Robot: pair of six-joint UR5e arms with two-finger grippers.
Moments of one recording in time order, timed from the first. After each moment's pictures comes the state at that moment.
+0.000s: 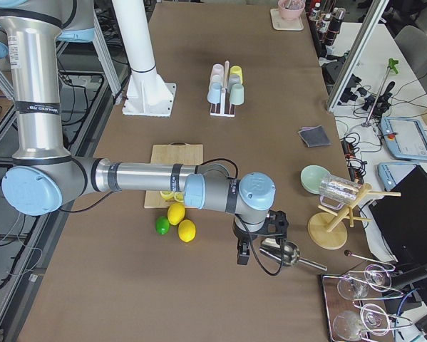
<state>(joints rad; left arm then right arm) -1.60 -1.52 -1.67 -1.49 -2.37 0.12 1.64 -1.55 1.58 -1.67 2.28 -0.04</state>
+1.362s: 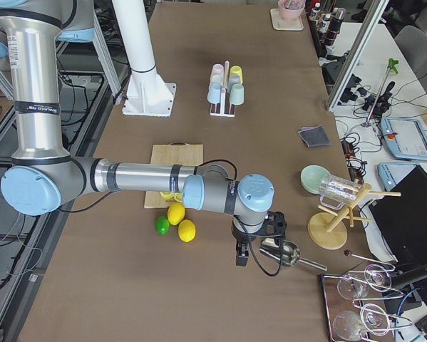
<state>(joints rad) -1.60 -1.53 -1.67 -1.49 -2.38 0.13 1.64 -1.56 1.58 -1.67 2.28 -0.05</state>
